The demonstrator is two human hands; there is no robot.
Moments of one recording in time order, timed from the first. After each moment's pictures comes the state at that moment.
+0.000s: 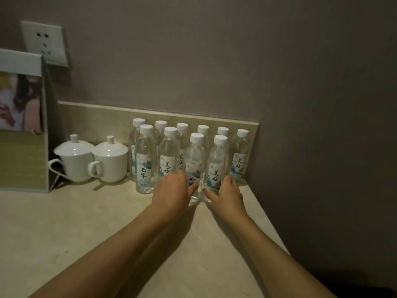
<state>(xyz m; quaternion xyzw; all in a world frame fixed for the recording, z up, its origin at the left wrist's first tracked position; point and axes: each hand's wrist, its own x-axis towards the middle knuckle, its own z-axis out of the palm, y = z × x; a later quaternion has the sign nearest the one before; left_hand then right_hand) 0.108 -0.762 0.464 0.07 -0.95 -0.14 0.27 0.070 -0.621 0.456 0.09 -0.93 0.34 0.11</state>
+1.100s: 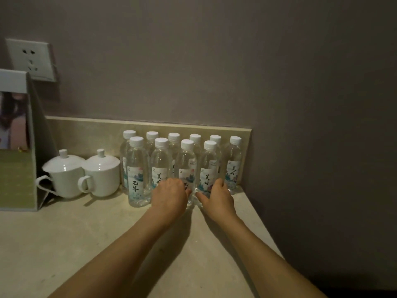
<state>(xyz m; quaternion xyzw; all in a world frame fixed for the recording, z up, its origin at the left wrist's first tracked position) 0.080 -0.758 0.473 0.09 -0.97 -0.08 0.19 0.051 -0.633 0.460 0.07 -0.94 0.33 0.10</state>
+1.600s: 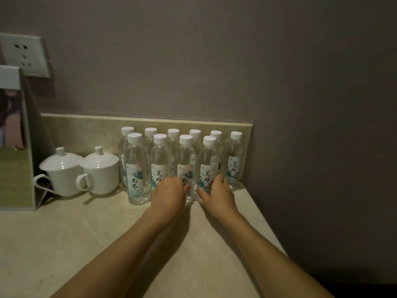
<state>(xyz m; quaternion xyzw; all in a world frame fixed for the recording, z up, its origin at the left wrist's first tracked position) 0.076 -0.761 0.464 0.09 -0.96 -0.15 0.19 0.046 -0.633 0.457 0.09 -0.94 0.33 0.10</state>
